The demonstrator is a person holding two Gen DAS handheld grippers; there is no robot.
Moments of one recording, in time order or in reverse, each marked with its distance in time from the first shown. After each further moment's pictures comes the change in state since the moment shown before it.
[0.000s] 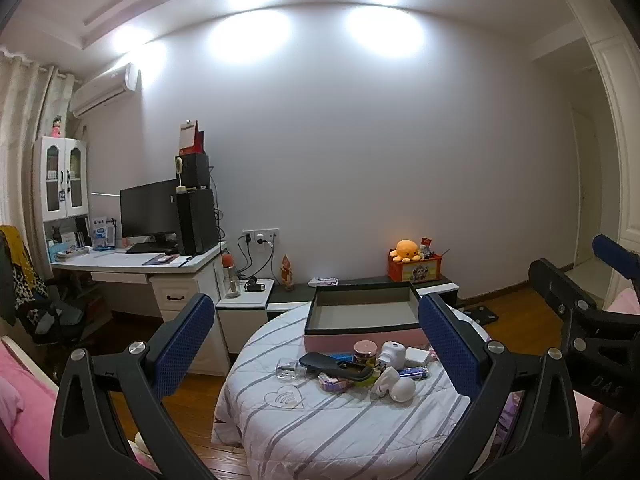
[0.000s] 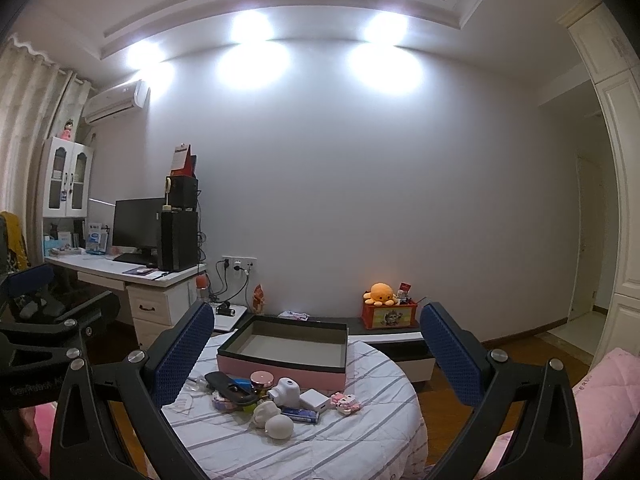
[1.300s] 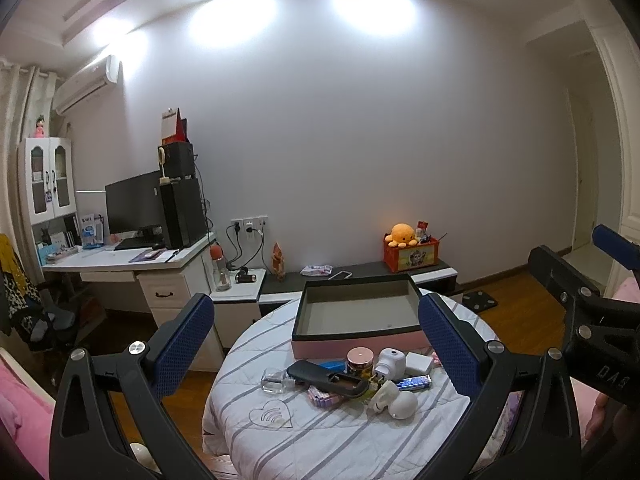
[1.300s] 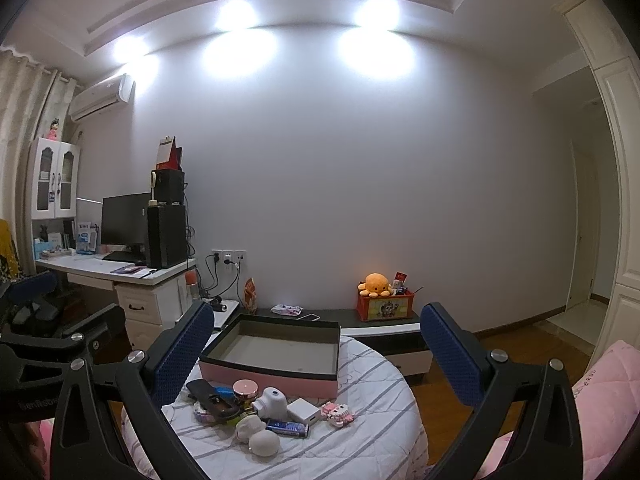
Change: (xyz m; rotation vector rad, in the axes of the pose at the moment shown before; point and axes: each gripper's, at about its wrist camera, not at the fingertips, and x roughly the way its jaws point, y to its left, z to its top) left arm 0.066 -0.013 0.018 0.033 0.069 -0.020; right arm 0.062 -0.018 0.002 0.028 0.050 -0.013
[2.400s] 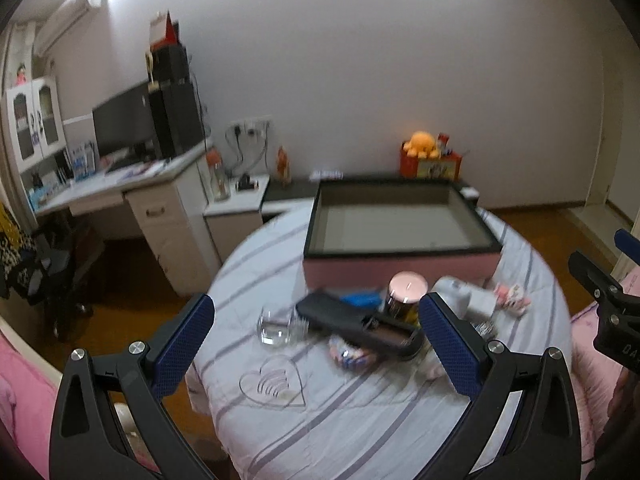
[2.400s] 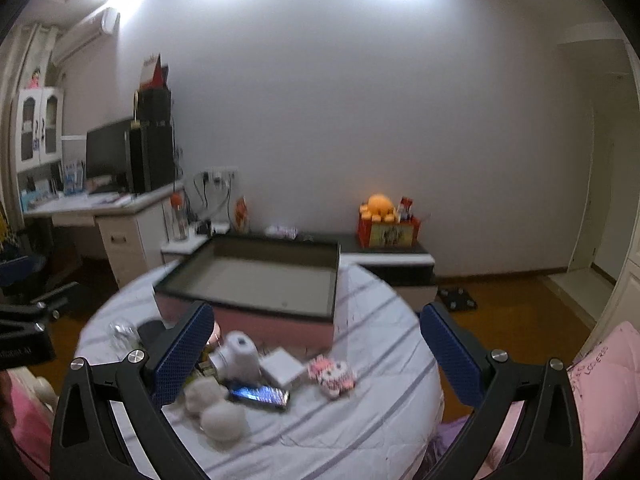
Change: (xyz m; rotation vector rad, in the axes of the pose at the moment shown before) left arm 0.155 0.019 -0.078 -0.026 0.363 0.025; right arm 0.135 -0.013 -0.081 -0.039 0.326 0.003
